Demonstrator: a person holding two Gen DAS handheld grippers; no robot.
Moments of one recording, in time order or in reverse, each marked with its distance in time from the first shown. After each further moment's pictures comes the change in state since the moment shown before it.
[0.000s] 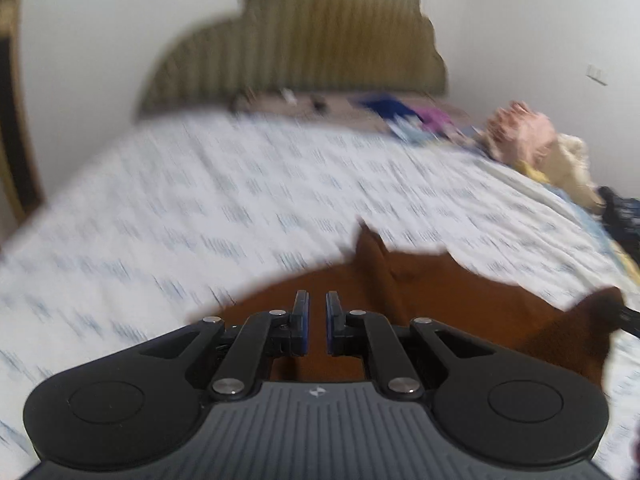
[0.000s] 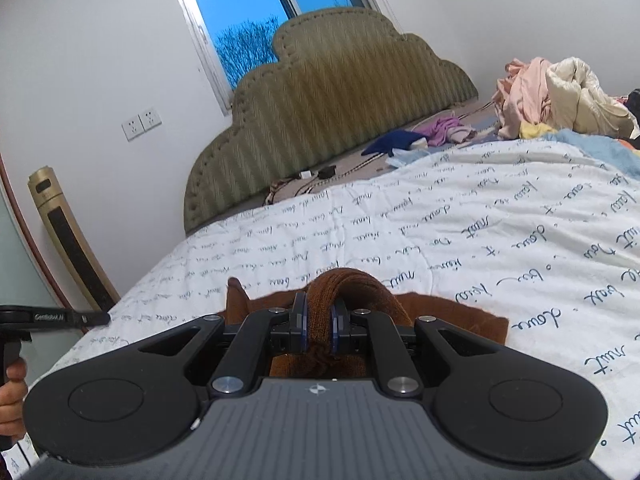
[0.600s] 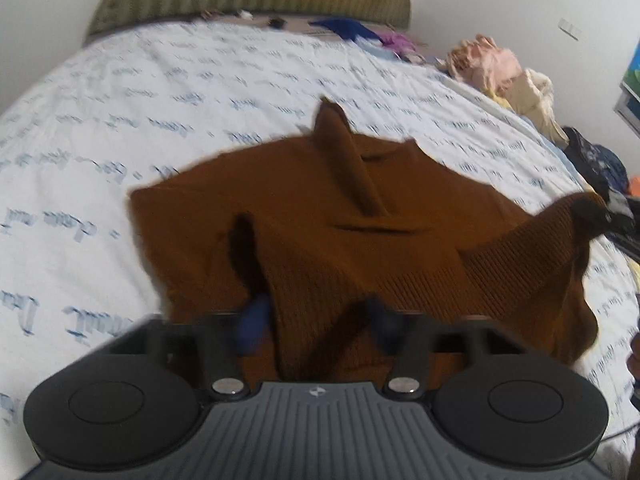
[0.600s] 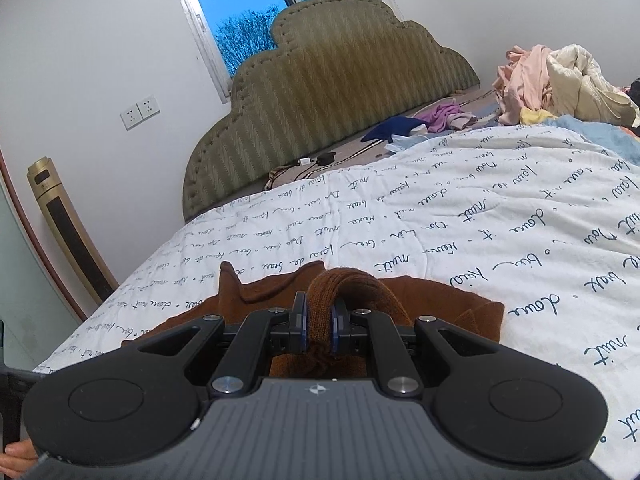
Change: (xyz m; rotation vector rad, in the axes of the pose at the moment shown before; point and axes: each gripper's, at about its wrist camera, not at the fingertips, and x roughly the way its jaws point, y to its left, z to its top) left arm 0.034 0.002 -0.055 0.026 0.199 -0.131; right arm 0.005 -0.011 -0.005 0.013 0.034 0.006
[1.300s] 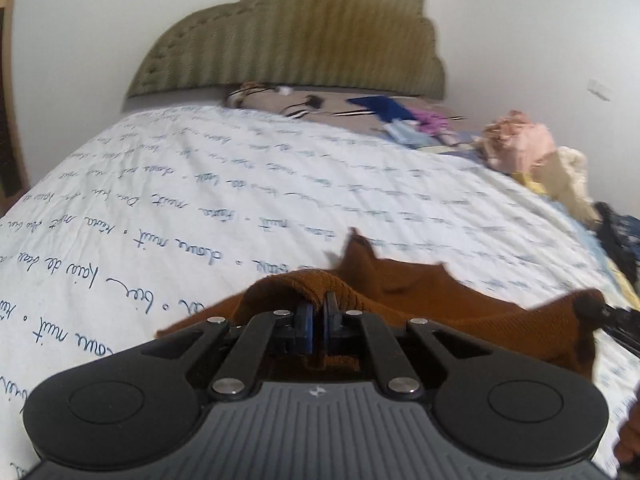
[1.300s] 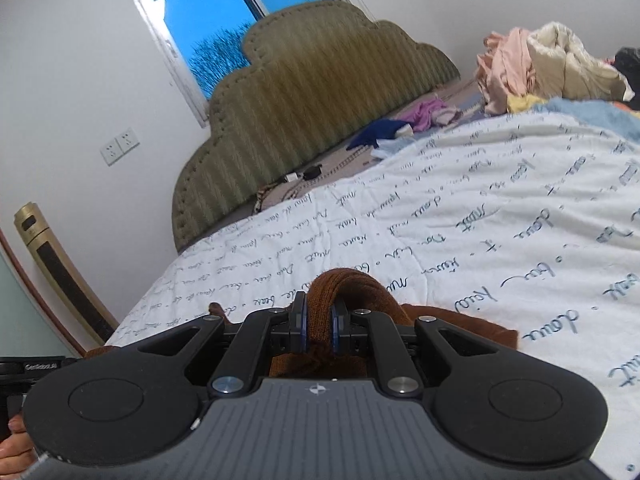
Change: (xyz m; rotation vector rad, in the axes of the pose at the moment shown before) left arm -0.007 -0.007 0.076 -0.081 -0.229 0.157; right arm 0.040 -0.017 0.022 0.118 -0.030 -0.014
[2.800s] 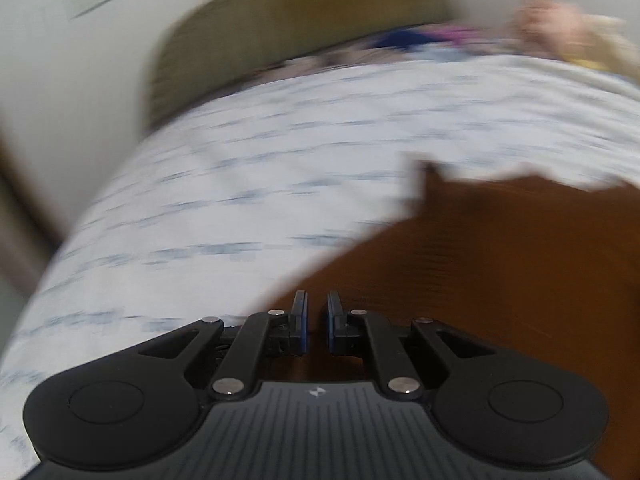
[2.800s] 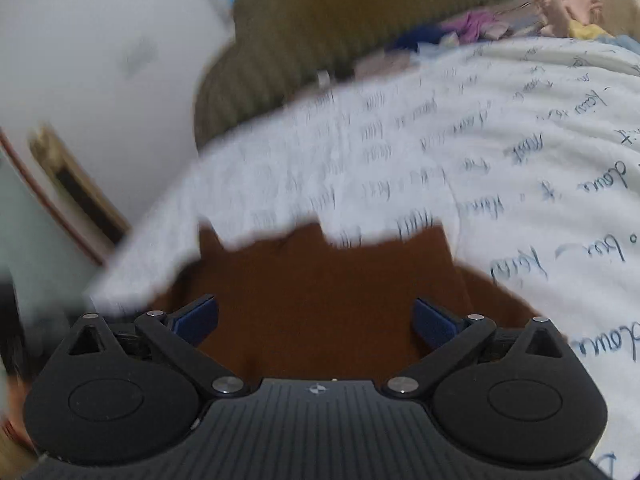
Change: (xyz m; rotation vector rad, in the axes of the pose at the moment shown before) left arm 0.079 -0.009 -0.015 0.291 0.068 0.318; right arm 0.079 -0.025 0.001 -0.112 0.346 0.069
